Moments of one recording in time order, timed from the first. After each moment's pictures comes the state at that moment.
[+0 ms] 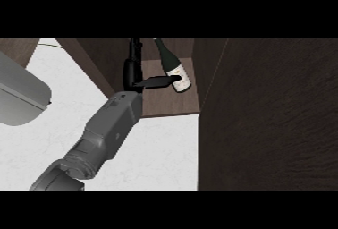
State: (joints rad) left arm -1.08 0.00 0.00 -0.15 0.49 0.32 -0.87; right arm -0.11 -0.08 0.06 -2.39 -0.25 0.17 0.57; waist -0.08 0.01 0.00
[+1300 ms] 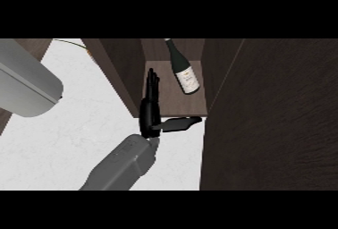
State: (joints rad) left arm -0.61 0.00 -0.61 -0.85 0.81 0.66 -0.78; right arm -0.11 -0.10 0.05 -2.40 -0.23 0.12 0.60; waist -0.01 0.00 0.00
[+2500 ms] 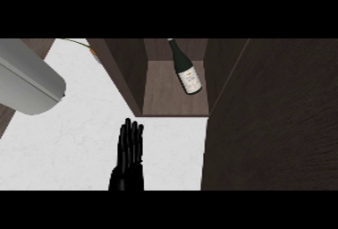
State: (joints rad) left arm -0.06 0.20 -0.87 -1.72 0.55 0.92 -0.63; right arm -0.05 -0.11 0.03 -2.41 -0.23 0.17 0.57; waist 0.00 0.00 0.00
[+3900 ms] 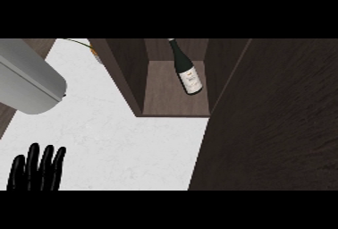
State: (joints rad) left arm 0.33 0.66 -0.63 -2.15 0.66 0.62 -0.67; right arm 0.11 -0.06 0.37 -2.41 -0.29 0.30 0.68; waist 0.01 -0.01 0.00
